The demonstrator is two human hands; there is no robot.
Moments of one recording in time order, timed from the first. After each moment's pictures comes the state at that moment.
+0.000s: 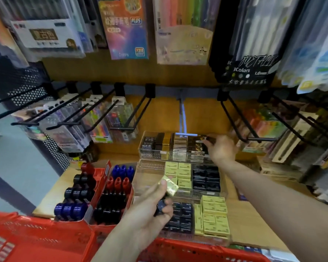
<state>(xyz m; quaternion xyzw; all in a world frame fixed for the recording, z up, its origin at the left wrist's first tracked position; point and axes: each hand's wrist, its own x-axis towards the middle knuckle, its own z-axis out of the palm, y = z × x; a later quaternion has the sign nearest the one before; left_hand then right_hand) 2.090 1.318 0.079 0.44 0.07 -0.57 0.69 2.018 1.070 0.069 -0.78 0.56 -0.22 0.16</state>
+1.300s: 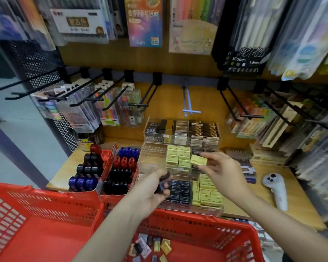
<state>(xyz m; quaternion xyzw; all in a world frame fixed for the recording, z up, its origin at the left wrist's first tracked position) 2.087 1.336 0.074 0.55 0.03 -0.54 0.64 1.933 1.201 0.075 -0.83 0.36 -0.26 0.32</state>
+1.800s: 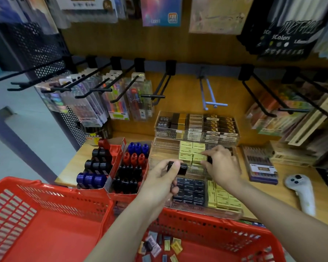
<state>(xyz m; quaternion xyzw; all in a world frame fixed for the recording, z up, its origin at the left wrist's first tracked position) 2.103 1.346 0.058 0.60 -0.19 -0.48 0.62 2.000 1.165 0.020 -0.88 0.44 -0.12 0.12</state>
